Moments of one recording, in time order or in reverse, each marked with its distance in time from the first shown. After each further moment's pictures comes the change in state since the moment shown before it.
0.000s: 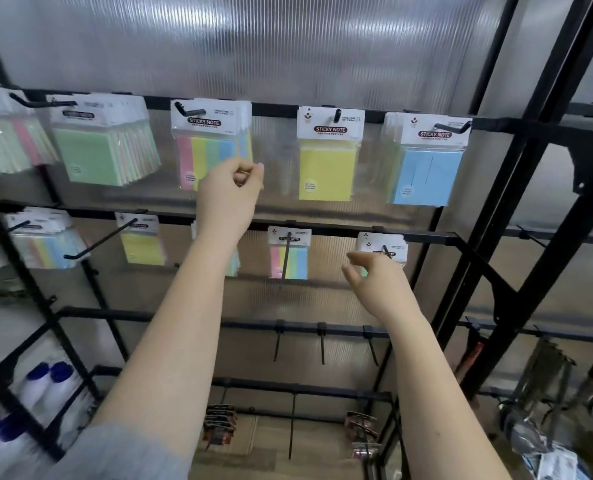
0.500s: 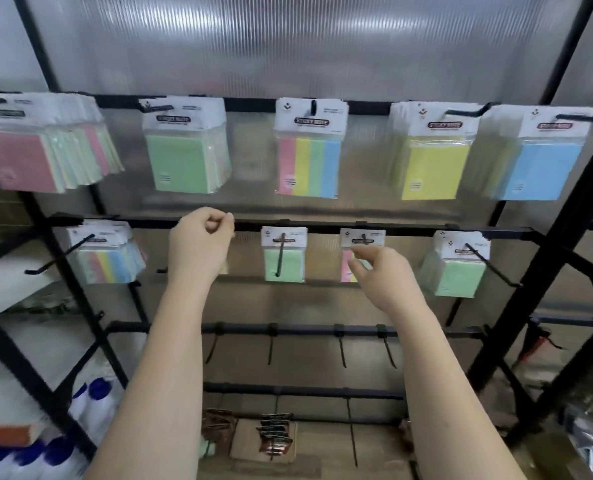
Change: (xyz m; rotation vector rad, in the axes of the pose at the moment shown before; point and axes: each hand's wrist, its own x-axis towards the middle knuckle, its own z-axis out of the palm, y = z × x) left_hand 0.022 -0.132 -0.139 0.140 -0.009 -0.176; right_hand 0.012 -0.107 0.109 0.023 0.057 0.037
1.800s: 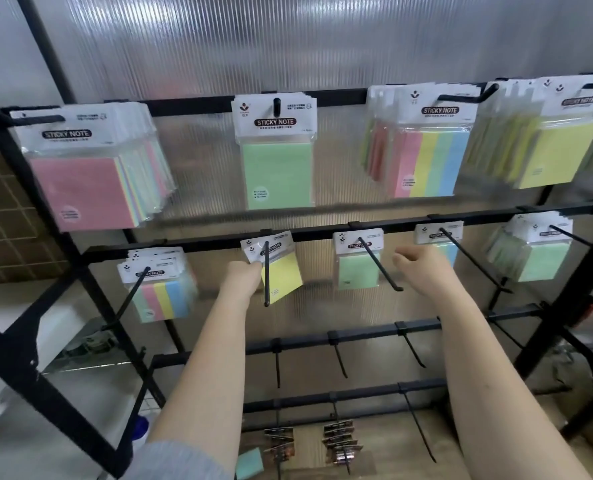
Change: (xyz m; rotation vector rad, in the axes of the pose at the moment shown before) left_hand 0.109 -0.144 0.005 0.012 -0.444 -0.544; right_hand 0.047 -0.049 0.097 0.060 0.072 0.284
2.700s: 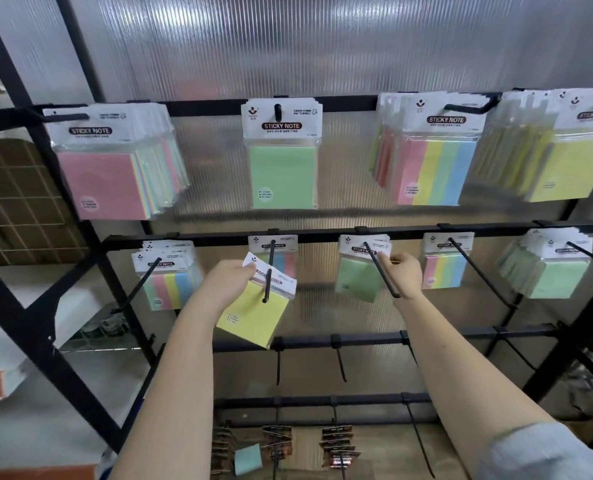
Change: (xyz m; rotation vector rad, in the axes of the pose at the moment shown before) left_hand -0.045 -0.004 -0.044 0.145 -0.087 0.212; right_hand 0.039 0.009 0.050 0.277 0.097 0.092
